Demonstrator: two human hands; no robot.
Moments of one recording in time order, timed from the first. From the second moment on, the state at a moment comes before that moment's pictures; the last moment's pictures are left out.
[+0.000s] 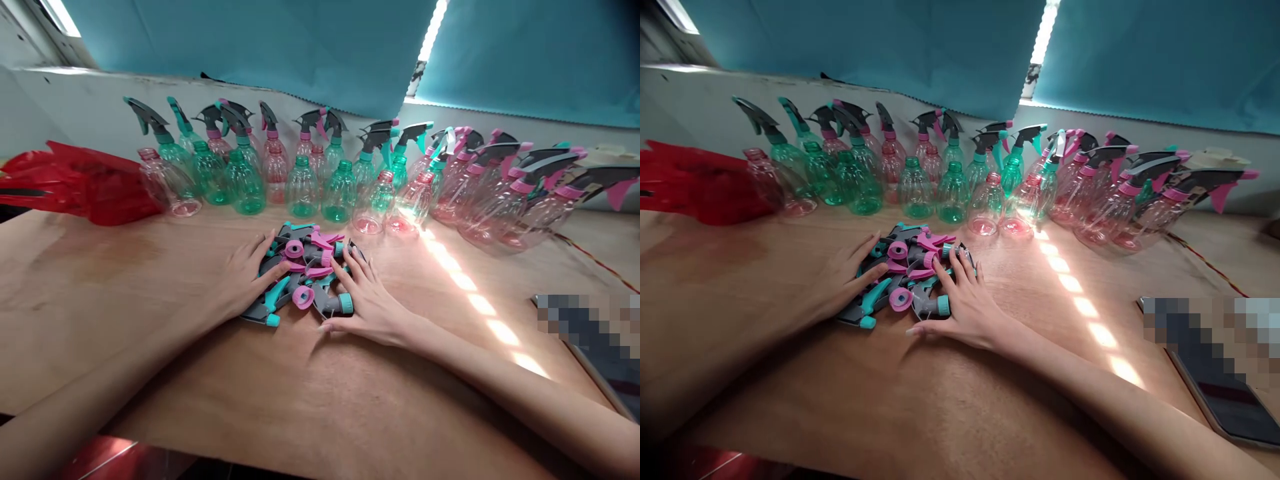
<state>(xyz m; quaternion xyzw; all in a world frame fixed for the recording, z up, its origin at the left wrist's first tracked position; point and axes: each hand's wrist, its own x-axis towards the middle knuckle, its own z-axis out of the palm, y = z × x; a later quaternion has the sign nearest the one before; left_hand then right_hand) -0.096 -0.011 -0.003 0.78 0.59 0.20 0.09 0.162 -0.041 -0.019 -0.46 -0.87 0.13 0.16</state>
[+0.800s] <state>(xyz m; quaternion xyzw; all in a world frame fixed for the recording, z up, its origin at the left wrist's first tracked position) -0.061 0.004 0.021 0.87 0.48 0.07 -0.05 0.172 -0.047 0.002 -0.41 -0.90 0.02 0.16</state>
